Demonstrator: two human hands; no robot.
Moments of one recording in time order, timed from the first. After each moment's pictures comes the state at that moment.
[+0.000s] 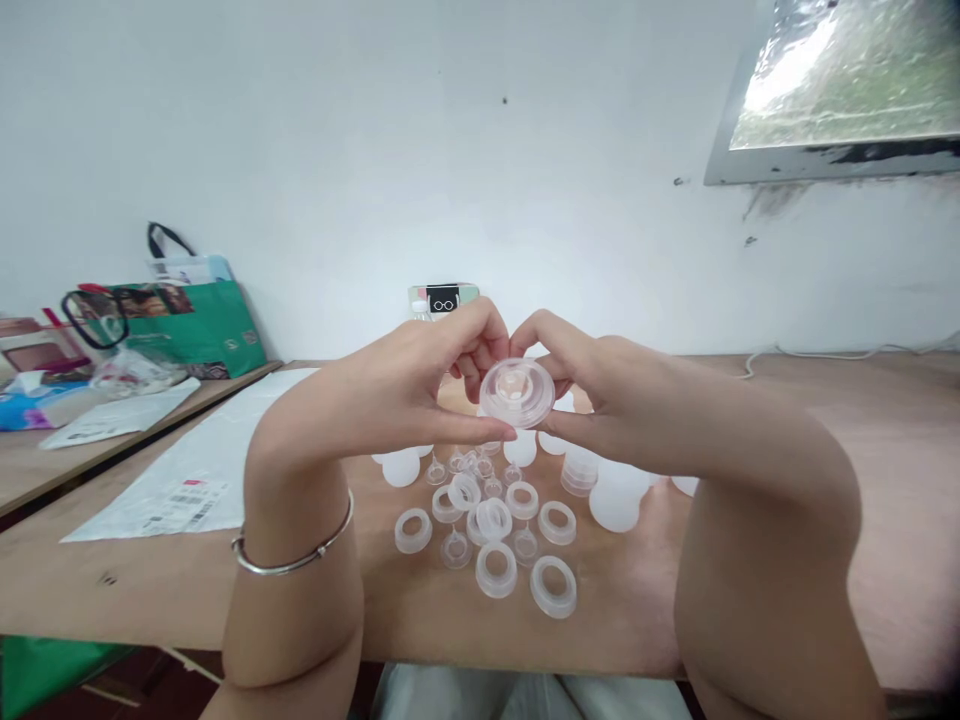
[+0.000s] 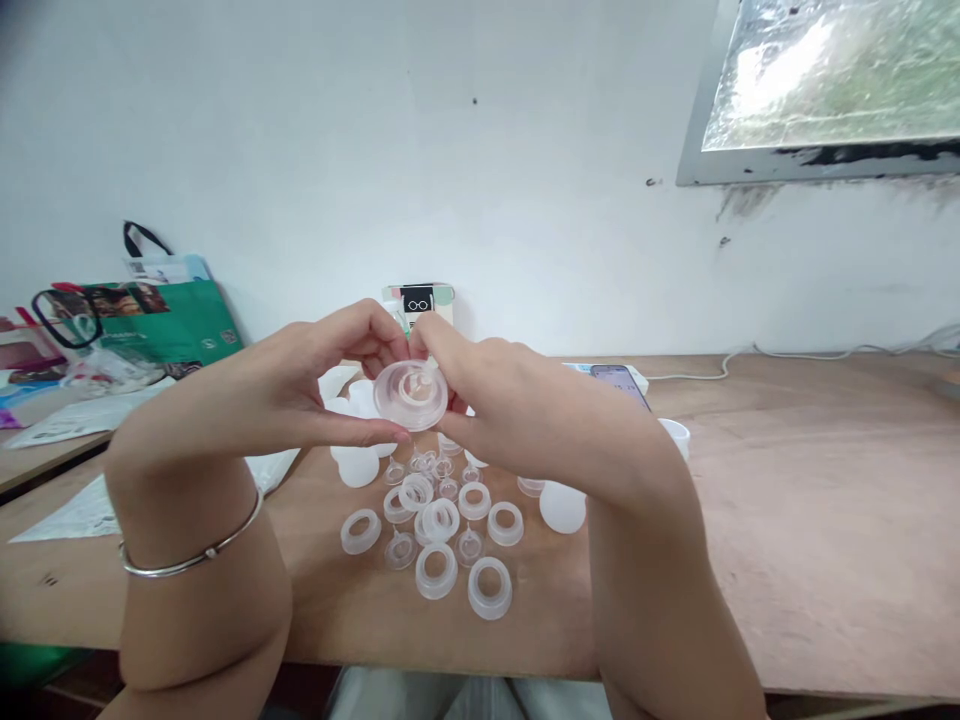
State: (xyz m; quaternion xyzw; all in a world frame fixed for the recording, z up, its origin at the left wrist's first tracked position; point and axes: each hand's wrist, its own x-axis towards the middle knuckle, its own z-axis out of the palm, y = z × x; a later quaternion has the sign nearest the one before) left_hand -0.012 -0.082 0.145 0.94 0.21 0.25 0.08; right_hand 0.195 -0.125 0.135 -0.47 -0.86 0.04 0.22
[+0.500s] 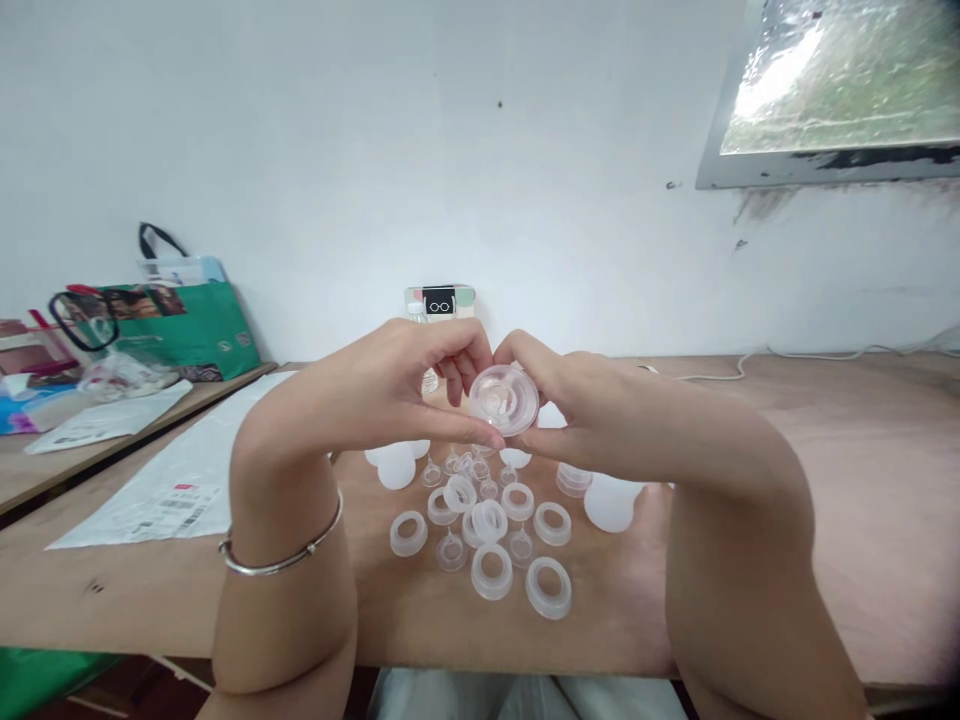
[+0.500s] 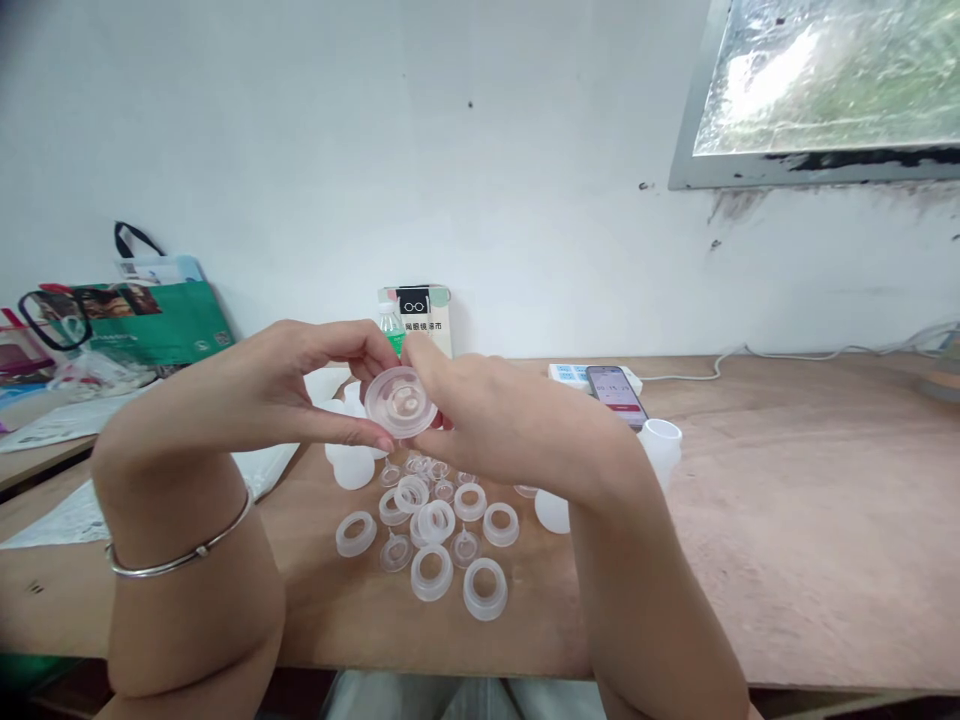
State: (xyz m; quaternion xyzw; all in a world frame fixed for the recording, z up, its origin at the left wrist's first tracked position) left_hand -0.017 -0.078 0.148 0.95 0.24 0.21 0.05; right_hand 0.187 -0.126 0.131 -0.47 -0.86 0.03 0.20
